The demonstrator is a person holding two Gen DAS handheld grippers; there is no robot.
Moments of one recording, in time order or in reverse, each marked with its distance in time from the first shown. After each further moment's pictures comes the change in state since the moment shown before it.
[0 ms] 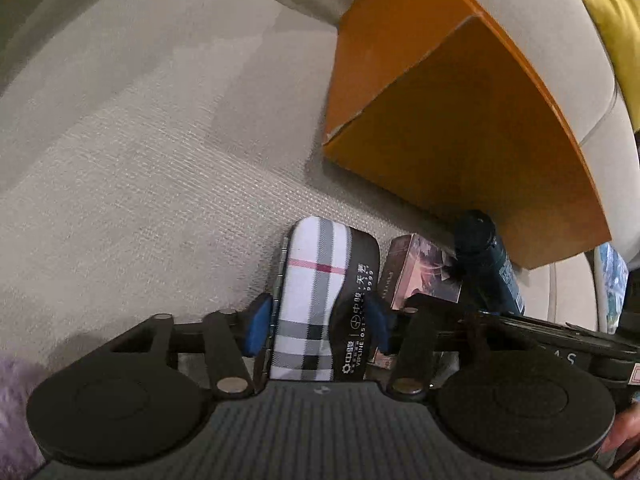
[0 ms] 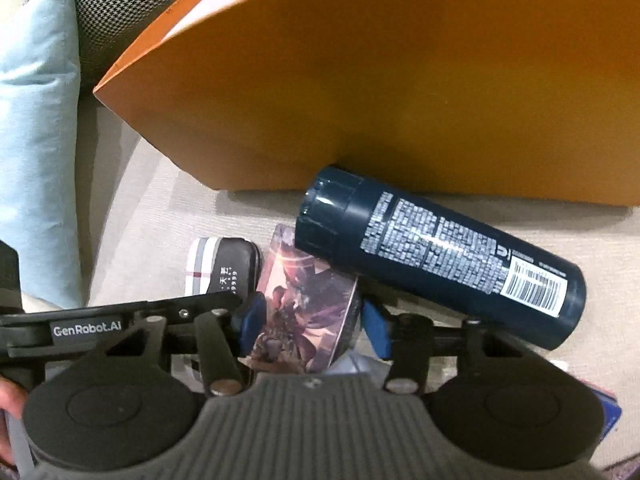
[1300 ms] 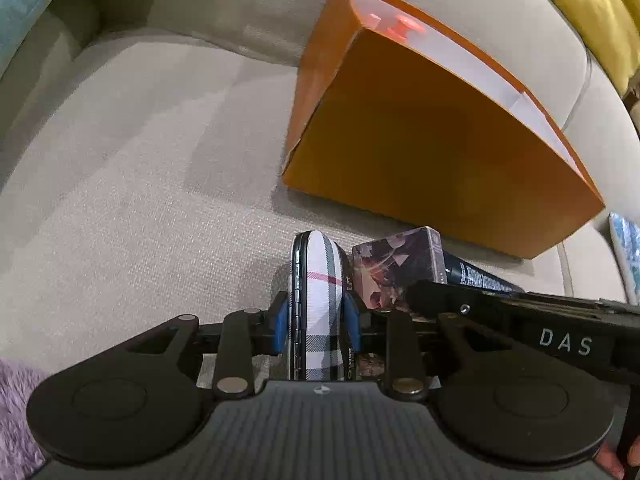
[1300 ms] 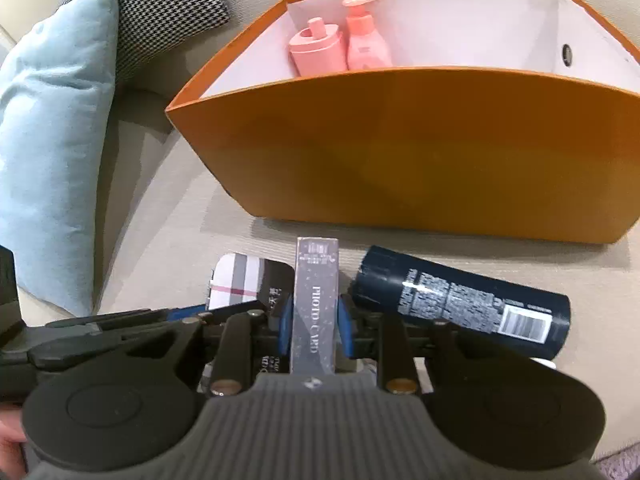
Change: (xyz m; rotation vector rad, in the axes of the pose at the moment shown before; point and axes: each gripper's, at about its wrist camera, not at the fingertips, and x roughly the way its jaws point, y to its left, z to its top) left arm -0.016 -0.041 -0.019 0.166 -0.125 0.095; right arm -0.022 0.033 -0.010 -0.068 -0.121 -0.039
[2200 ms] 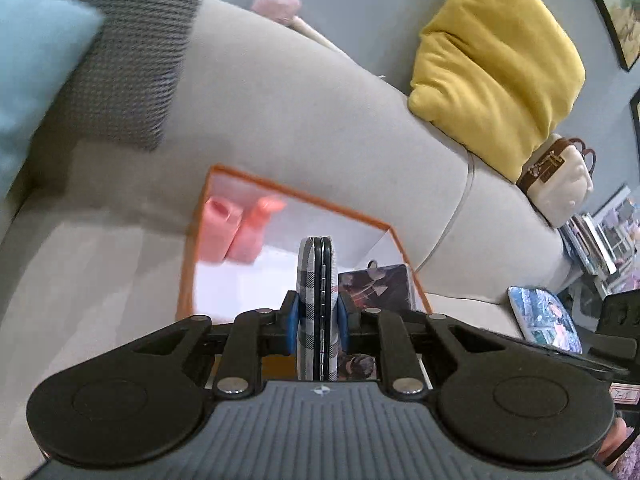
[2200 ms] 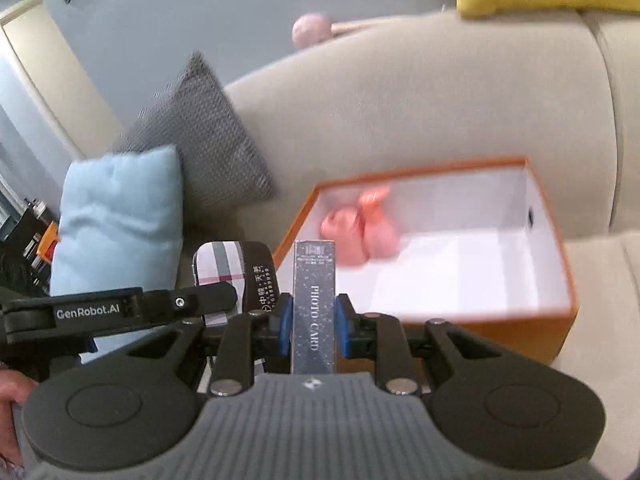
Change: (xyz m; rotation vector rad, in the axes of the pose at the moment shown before) left arm -0.099 -0.063 0.111 0.062 -0.212 -0.239; right arm -0.139 -0.018 0.076 0.001 -0.325 0.099
